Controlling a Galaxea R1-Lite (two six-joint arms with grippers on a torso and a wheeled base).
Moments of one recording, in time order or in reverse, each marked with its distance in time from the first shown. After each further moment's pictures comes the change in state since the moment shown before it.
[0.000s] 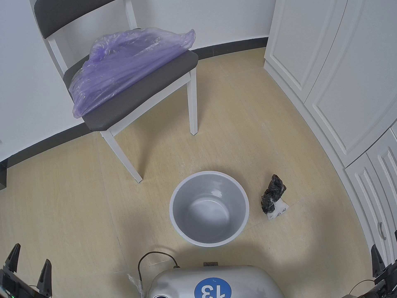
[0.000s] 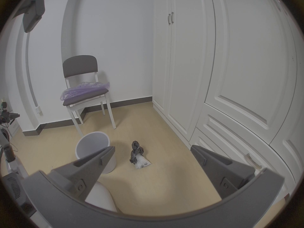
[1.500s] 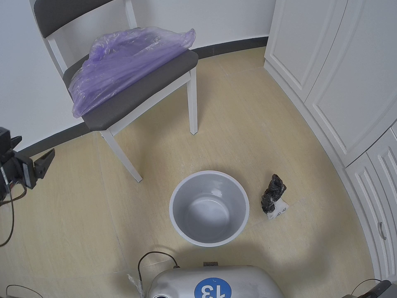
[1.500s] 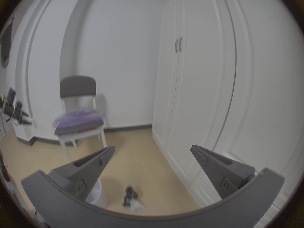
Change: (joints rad) left arm -0.050 1.087 -0.636 -0.250 0.131 0.340; right arm 0.017 0.685 -0.397 -0.633 0.010 -0.052
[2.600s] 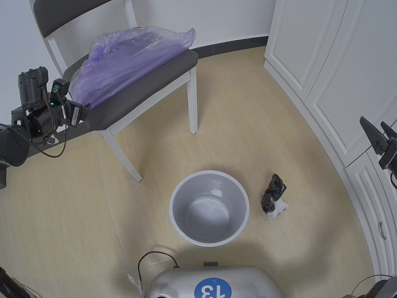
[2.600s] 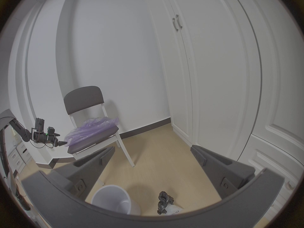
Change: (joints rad) left arm -0.034 0.557 -0.464 -0.187 0.136 0.115; right arm 0.274 0.381 0.045 -0.286 -0.127 0.160
